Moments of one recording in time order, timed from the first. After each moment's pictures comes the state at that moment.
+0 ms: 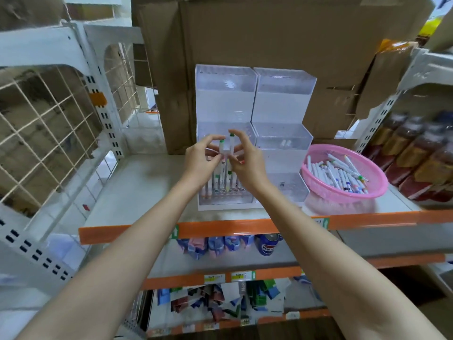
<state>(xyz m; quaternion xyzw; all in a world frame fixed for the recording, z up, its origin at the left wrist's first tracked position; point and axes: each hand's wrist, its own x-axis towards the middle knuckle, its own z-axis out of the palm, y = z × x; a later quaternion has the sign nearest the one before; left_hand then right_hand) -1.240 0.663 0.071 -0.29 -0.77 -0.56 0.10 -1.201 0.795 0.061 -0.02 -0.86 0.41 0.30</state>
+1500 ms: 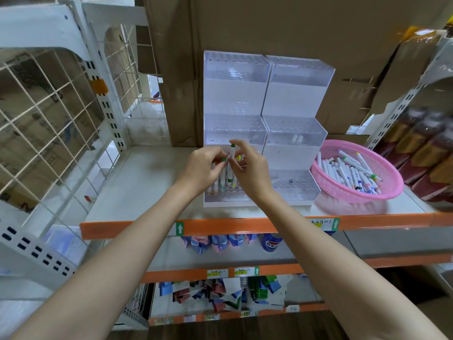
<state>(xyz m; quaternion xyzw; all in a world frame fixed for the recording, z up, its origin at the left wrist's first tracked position) -1.251 0.644 0.048 -0.40 -0.82 -0.37 0.18 -1.200 0.786 0.033 0.00 -0.89 0.34 0.32</state>
